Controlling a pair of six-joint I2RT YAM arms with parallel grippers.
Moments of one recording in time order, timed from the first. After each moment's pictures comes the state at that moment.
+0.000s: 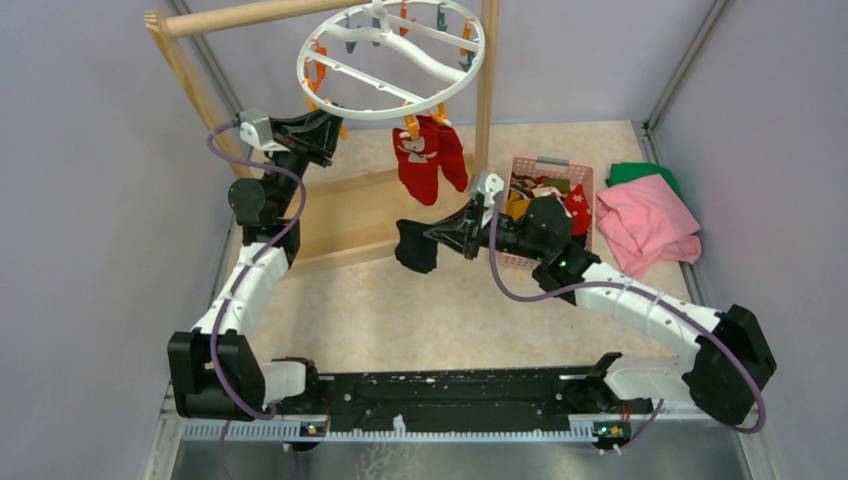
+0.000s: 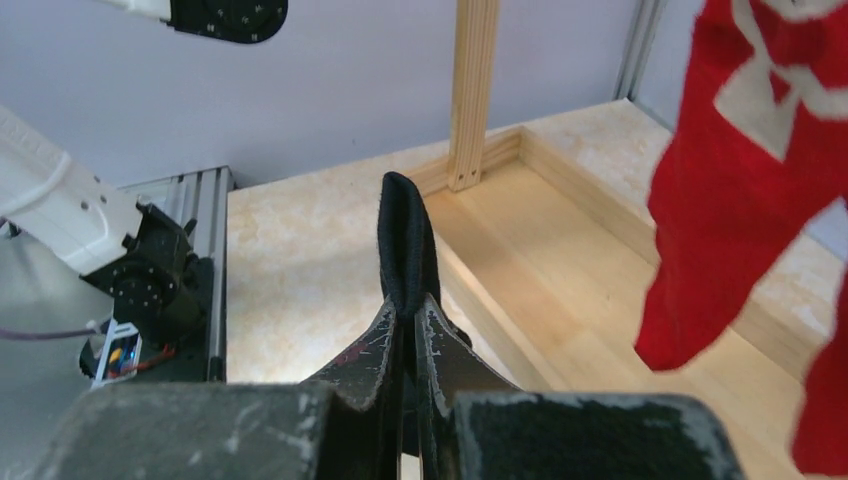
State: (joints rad) left arm -0.05 1.24 0.91 1.01 0.46 -0.53; right arm 0.77 1.19 0.81 0.46 -0.53 0.07
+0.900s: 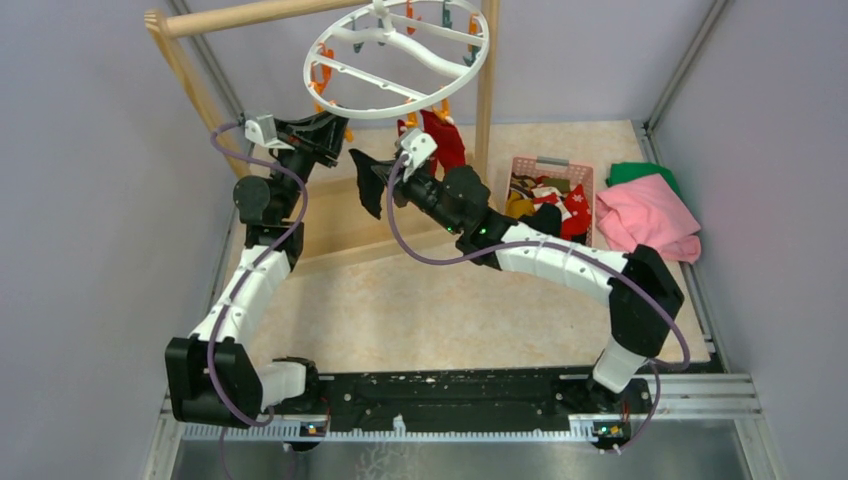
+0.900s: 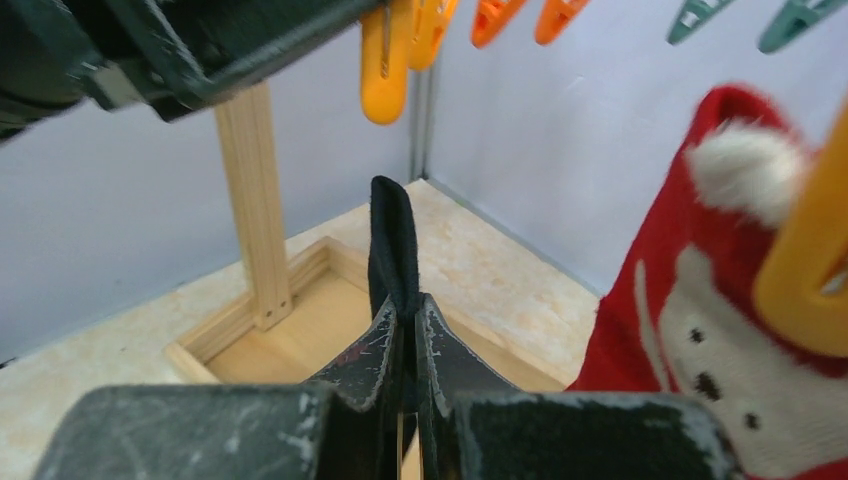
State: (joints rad) left arm -0.10 1.22 0.91 0.91 0.40 -0.55; right arm 0.94 1.67 1.33 0.52 0.03 -0.09
